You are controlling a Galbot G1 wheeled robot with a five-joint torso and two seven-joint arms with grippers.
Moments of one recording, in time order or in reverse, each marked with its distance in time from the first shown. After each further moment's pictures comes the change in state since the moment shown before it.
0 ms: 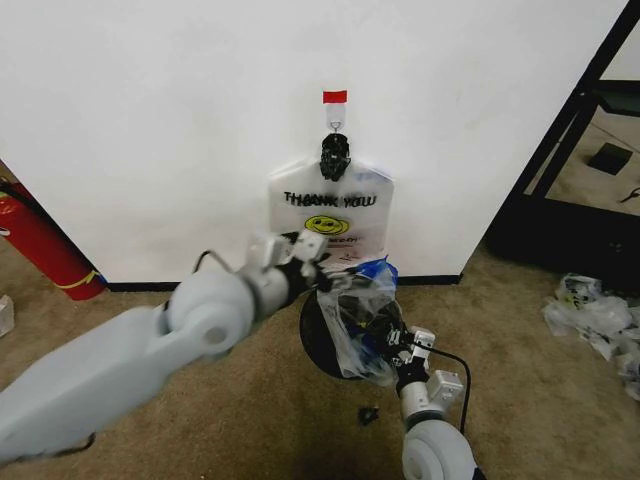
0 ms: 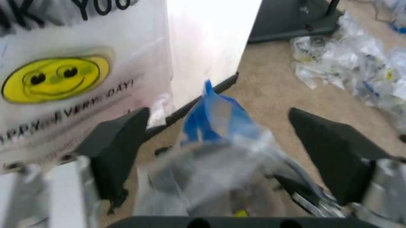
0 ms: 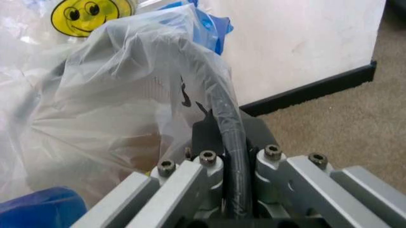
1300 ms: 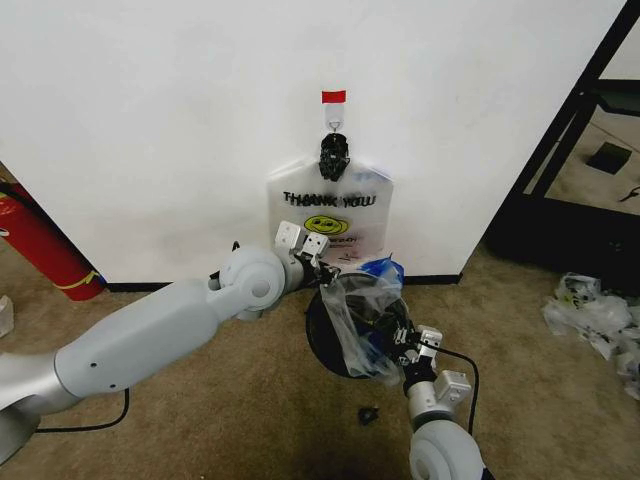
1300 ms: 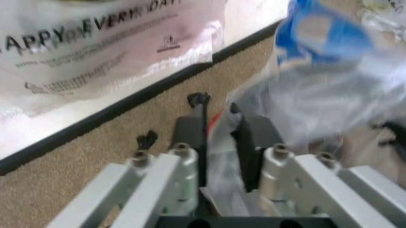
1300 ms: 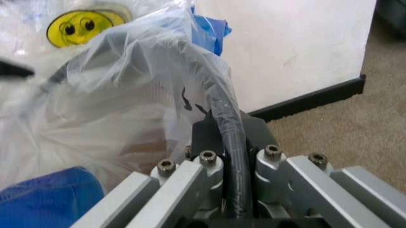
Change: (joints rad) left arm -0.017 -0.031 0.074 0.159 -0.103 0.081 -0.110; right arm 0.006 -0.016 0.018 0.012 0.005 0.008 0.012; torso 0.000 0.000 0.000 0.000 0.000
